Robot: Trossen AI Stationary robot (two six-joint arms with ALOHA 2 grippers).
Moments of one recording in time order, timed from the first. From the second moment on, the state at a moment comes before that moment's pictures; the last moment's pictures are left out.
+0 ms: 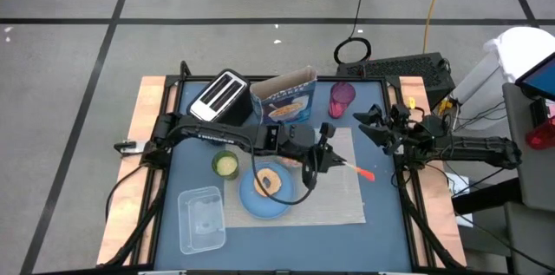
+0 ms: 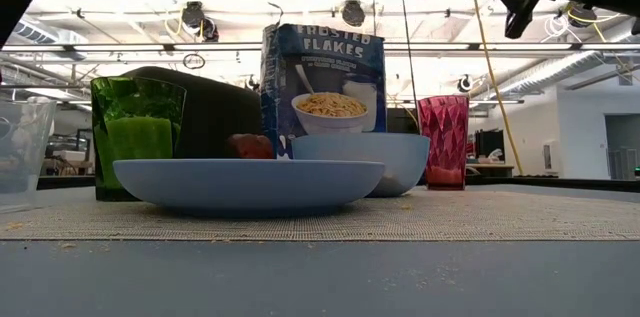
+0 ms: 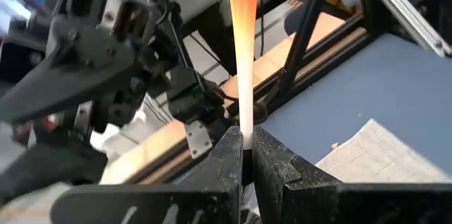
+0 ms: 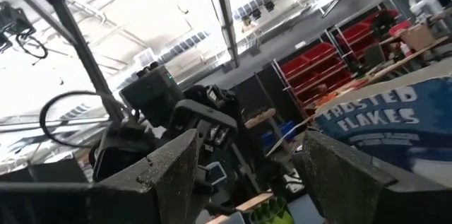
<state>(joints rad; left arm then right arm) -0.10 2.06 1.86 -0.12 0.05 0.60 -0.12 0.32 0.15 0.54 0.00 0.57</state>
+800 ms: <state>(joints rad) 0.08 2.06 1.87 -0.34 0.19 0.88 -0.17 0.32 0.15 0.50 -0.01 0.71</state>
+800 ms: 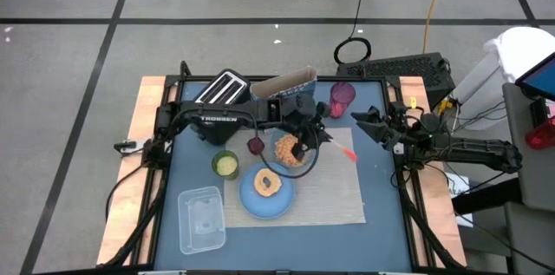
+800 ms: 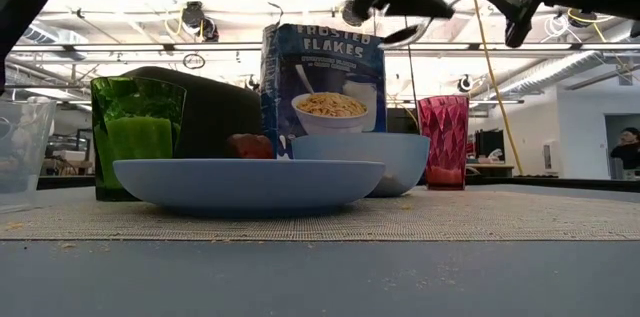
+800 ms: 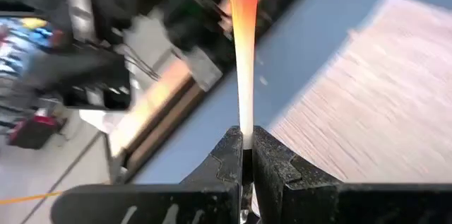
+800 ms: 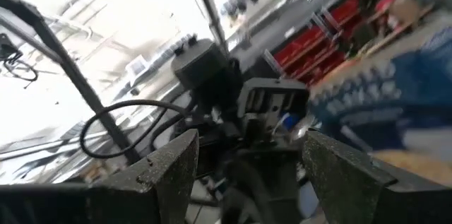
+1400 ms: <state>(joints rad) 0.08 2.06 1.87 -0.48 0.18 0.99 -0.18 0.45 0.15 0.24 -0.28 1.03</state>
